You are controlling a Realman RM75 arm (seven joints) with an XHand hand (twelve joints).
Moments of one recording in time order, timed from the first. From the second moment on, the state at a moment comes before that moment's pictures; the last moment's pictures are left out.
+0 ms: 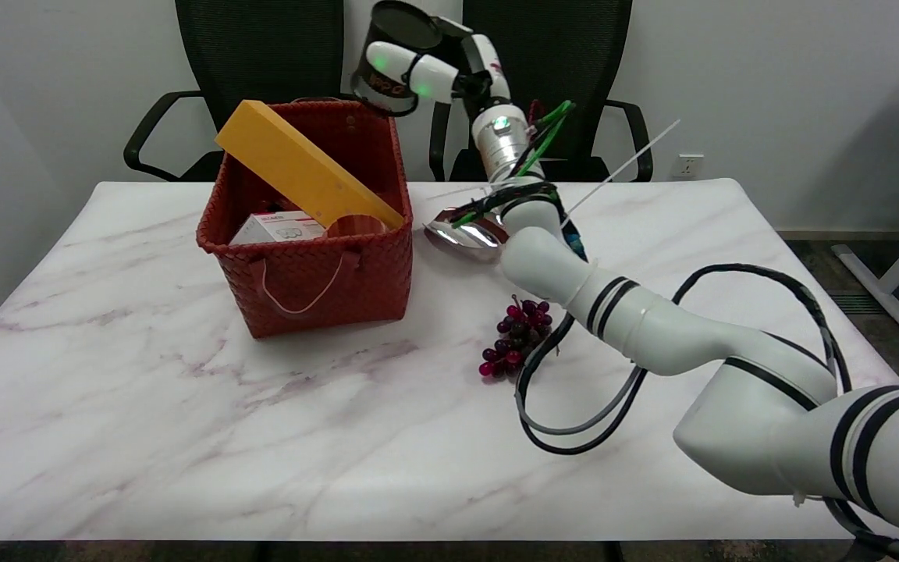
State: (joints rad) arm 0.85 -1.40 -2.25 0.78 1.41 0.63 0.60
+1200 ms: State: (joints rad) arm 0.69 -1.41 -2.26 0.96 1.42 0.39 0.60
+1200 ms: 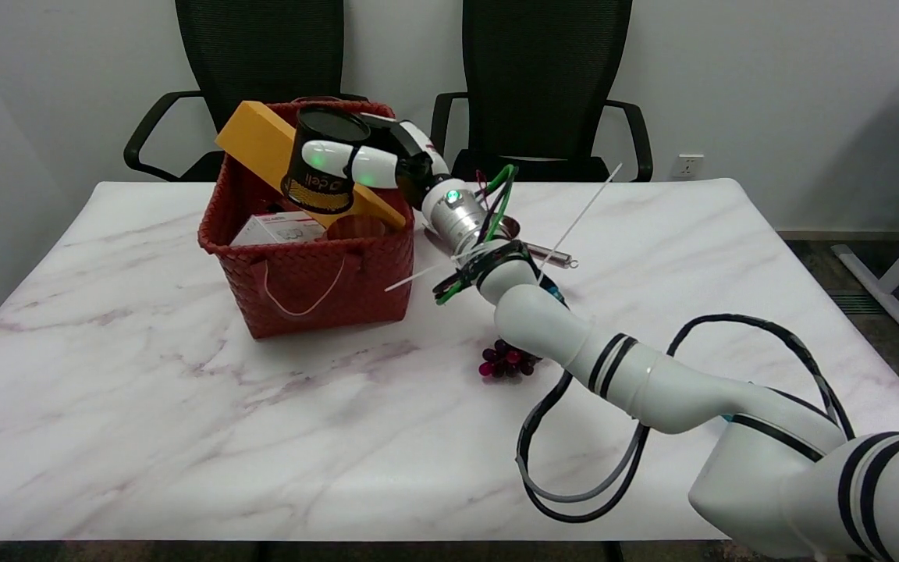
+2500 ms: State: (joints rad) arm 0.64 -1.35 -2.19 1.13 1.36 0.38 0.38
